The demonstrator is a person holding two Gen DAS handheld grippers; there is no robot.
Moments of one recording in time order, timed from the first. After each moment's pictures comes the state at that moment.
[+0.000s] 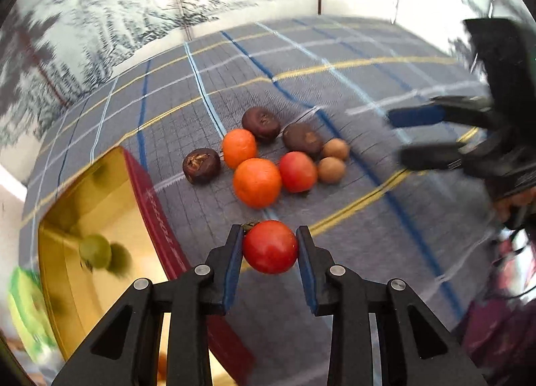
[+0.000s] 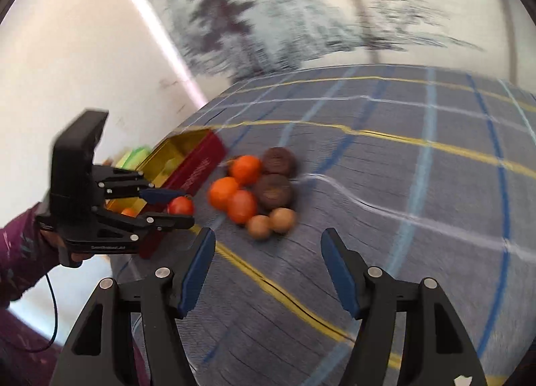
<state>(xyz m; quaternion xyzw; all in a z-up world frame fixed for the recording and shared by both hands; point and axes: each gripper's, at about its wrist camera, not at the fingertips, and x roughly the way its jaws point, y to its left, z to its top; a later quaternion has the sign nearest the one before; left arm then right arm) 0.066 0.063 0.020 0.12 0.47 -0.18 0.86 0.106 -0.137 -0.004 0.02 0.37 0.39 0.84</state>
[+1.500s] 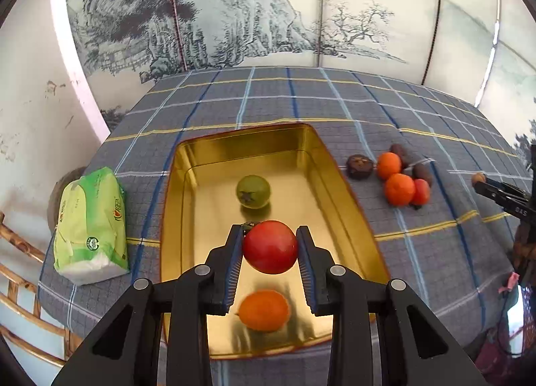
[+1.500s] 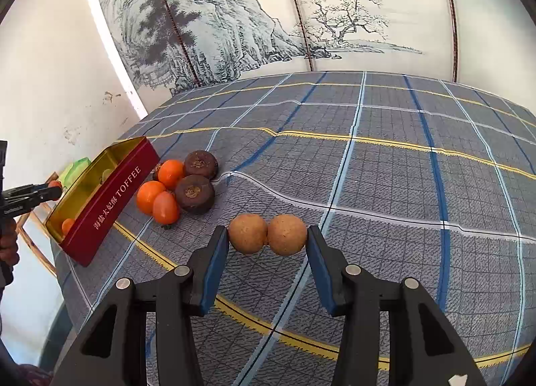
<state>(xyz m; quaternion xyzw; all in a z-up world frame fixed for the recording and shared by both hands) 0.017 0.210 0.047 0.00 0.41 0.00 0.91 0.106 -0.186 -0.025 0.04 0.36 0.24 0.90</state>
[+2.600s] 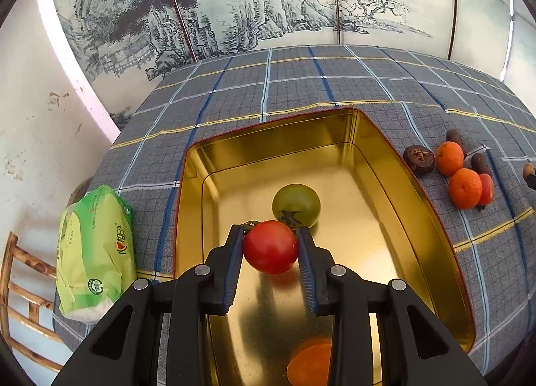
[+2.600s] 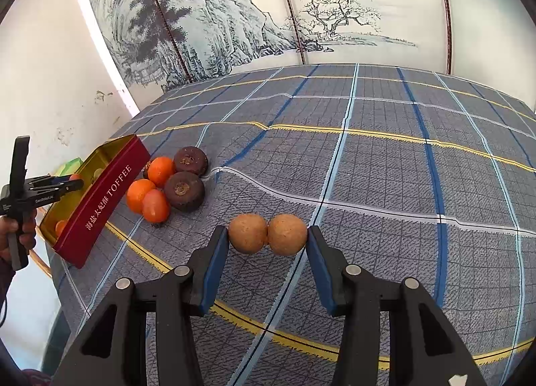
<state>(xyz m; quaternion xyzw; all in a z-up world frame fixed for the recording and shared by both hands) 0.078 0.228 0.011 0.06 0.44 0.04 0.90 0.109 -0.185 -0.029 0.04 0.37 0.23 0.90</state>
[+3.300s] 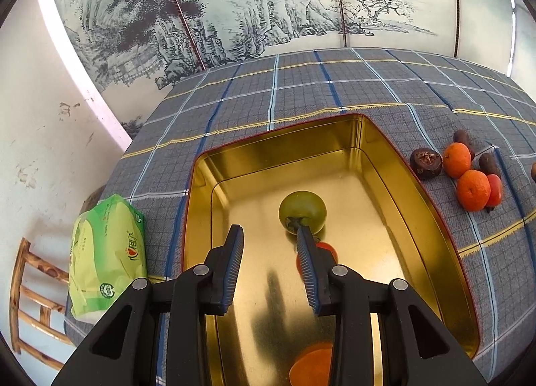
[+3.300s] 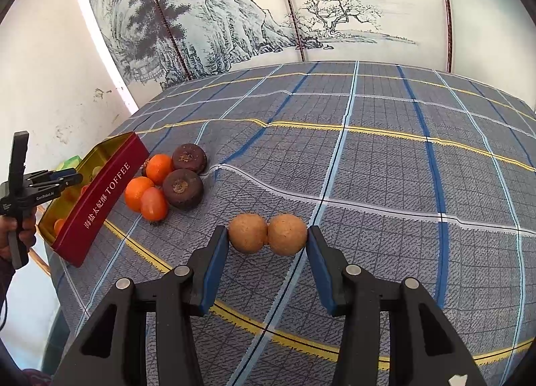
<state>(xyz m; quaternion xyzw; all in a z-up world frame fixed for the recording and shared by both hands) 0.077 0.221 0.013 0.08 0.42 0.06 0.90 0.109 -0.182 -0.030 0.04 0.38 0.23 0.90</state>
